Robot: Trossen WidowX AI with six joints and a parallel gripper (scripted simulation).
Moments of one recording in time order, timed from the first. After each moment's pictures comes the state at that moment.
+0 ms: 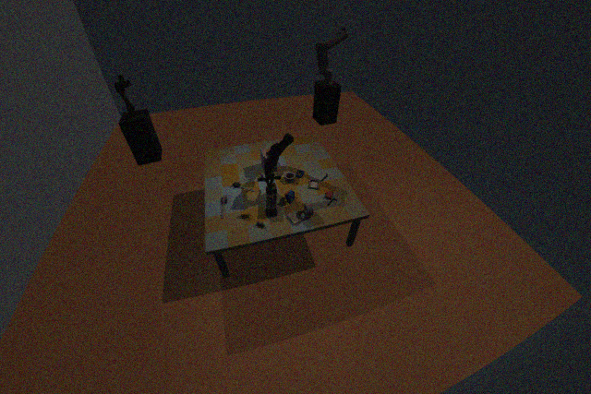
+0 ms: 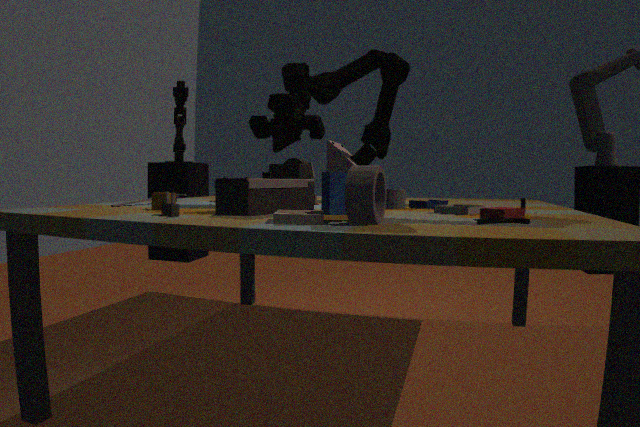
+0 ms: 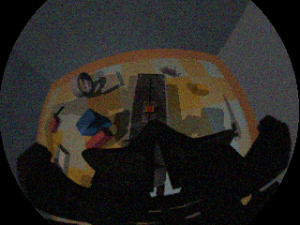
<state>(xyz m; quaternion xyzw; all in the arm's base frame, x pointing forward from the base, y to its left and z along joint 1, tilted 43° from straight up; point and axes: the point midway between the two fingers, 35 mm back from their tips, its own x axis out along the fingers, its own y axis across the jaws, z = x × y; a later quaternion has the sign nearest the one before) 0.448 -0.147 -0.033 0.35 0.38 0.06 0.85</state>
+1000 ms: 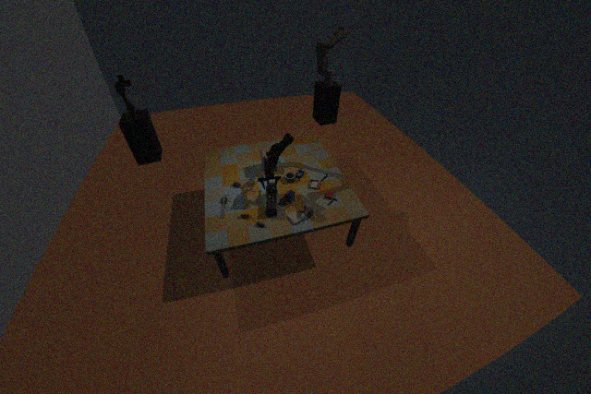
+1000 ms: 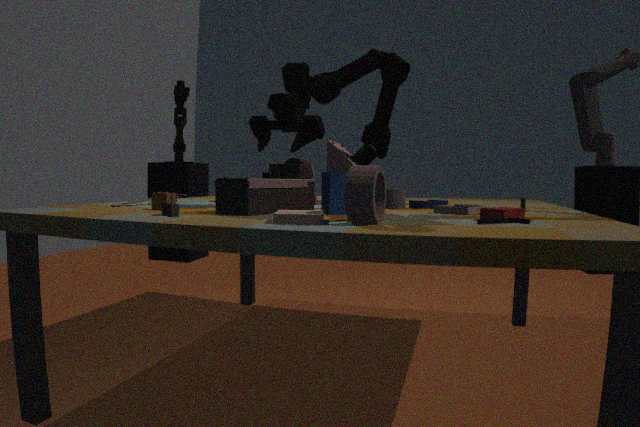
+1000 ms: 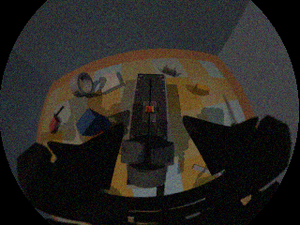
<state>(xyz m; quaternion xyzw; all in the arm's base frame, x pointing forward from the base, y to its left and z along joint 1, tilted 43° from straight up) 0.448 -0.147 -0.033 0.35 0.38 0.06 0.85</state>
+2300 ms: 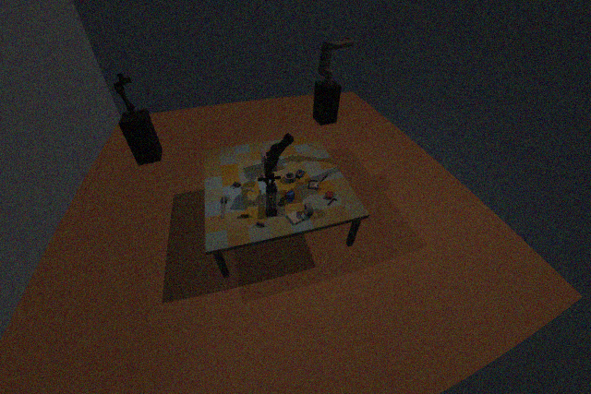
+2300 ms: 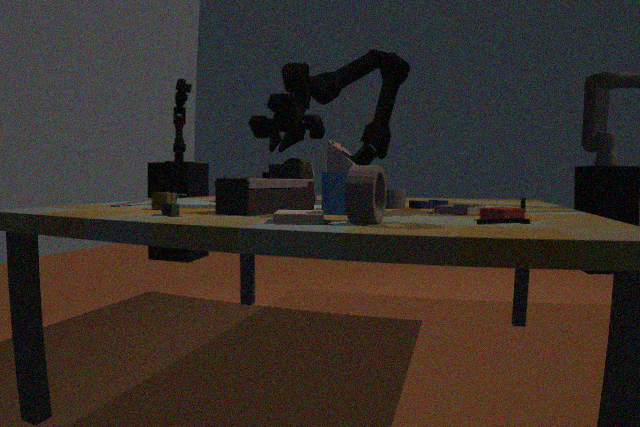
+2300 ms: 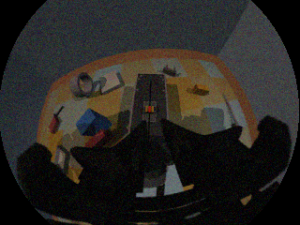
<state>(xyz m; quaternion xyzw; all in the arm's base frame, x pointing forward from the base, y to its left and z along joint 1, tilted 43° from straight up) 0.448 -0.147 -0.033 0.35 0.38 0.07 0.85</state>
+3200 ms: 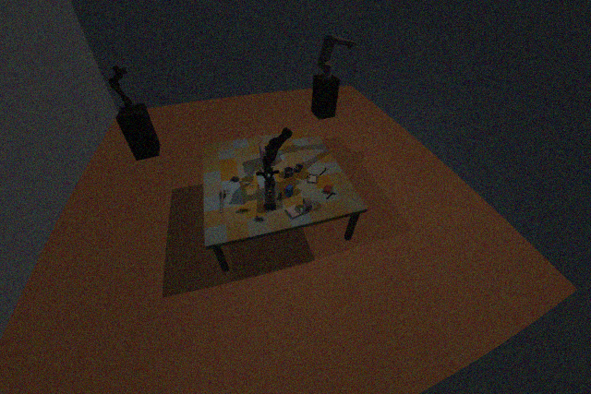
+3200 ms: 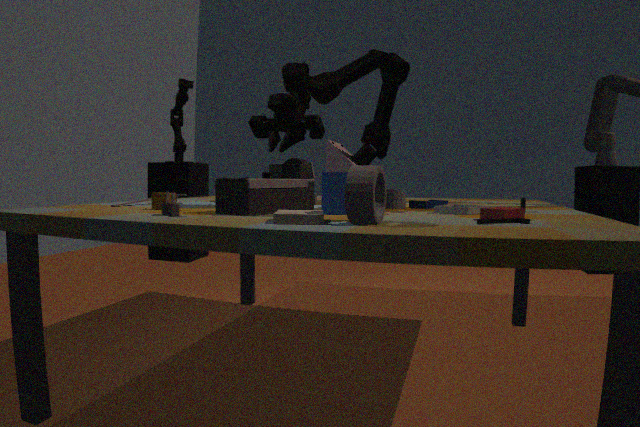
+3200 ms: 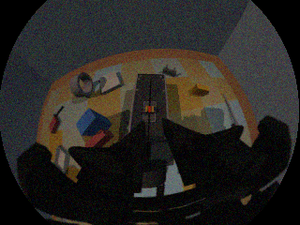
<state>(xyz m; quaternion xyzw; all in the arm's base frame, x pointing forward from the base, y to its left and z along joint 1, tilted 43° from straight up) 0.448 -0.147 -0.033 0.35 0.38 0.06 0.85</state>
